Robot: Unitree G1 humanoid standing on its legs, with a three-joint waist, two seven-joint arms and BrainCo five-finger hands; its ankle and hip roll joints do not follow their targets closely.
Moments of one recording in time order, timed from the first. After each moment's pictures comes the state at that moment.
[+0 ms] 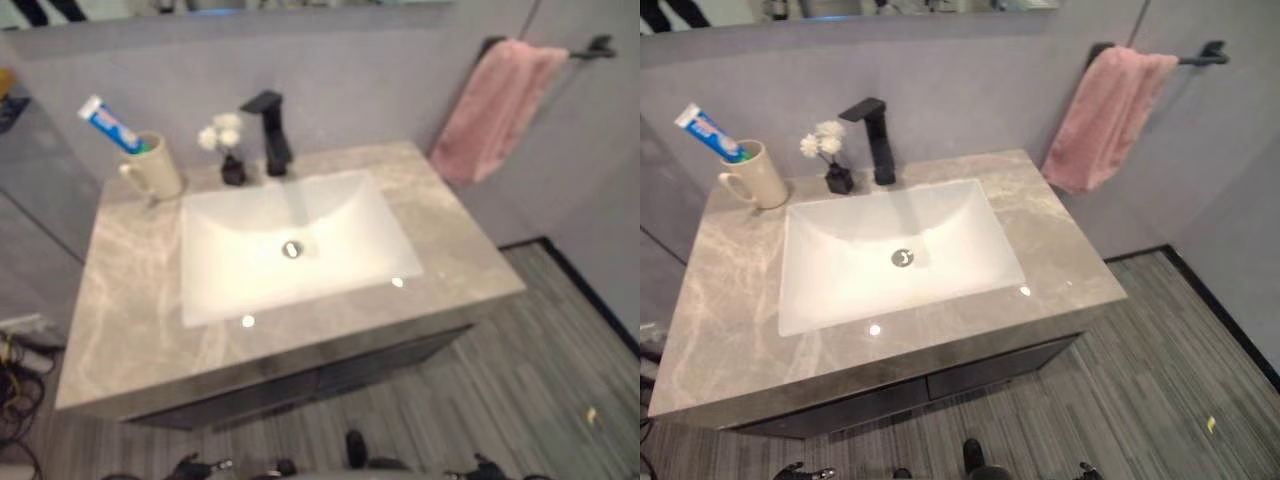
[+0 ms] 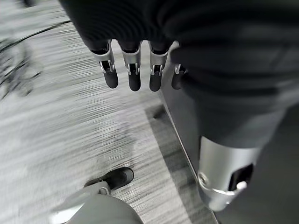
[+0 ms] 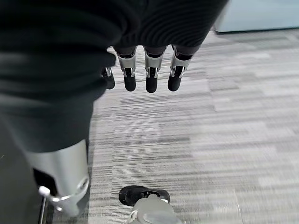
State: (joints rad) left arm -0.04 0.27 -0.14 1.35 -0.06 -0.08 0.11; right arm 0.04 -0.31 0.16 1.30 0.04 -0.08 -0.13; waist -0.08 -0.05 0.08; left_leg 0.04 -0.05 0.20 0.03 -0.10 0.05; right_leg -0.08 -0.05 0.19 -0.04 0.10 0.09
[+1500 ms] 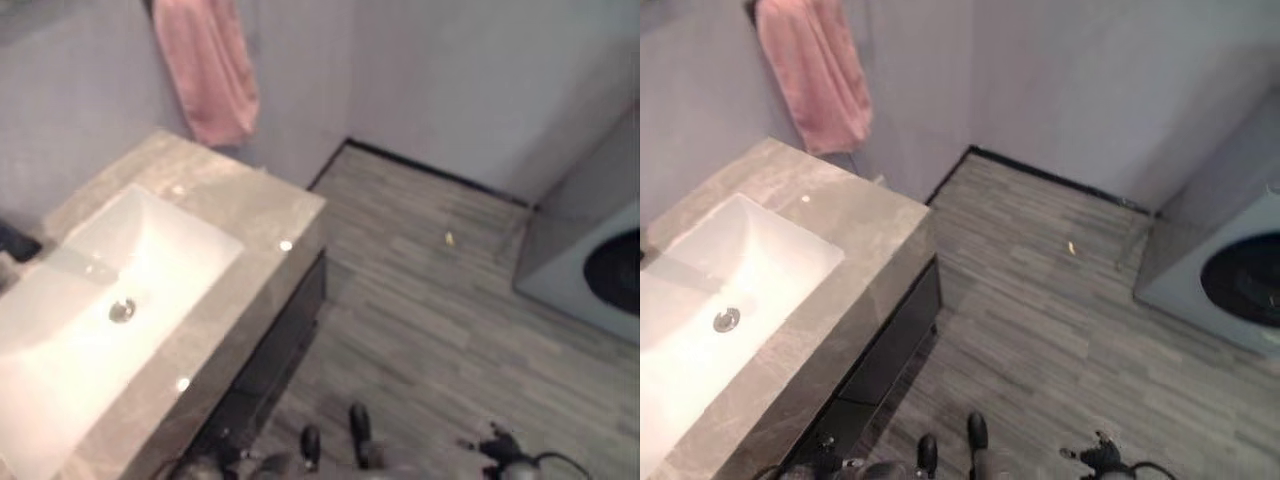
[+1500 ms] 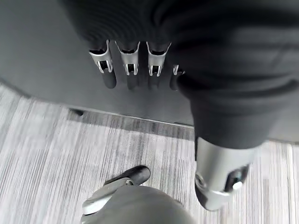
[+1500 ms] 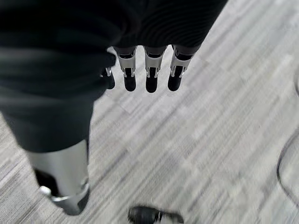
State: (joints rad) left arm -0.10 0.21 -0.23 1.32 0.05 -0.12 0.12; right arm -0.04 -0.37 0.20 1.17 0.09 -0.12 -0.16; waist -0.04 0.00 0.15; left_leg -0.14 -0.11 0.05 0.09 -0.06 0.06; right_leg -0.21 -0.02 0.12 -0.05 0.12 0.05
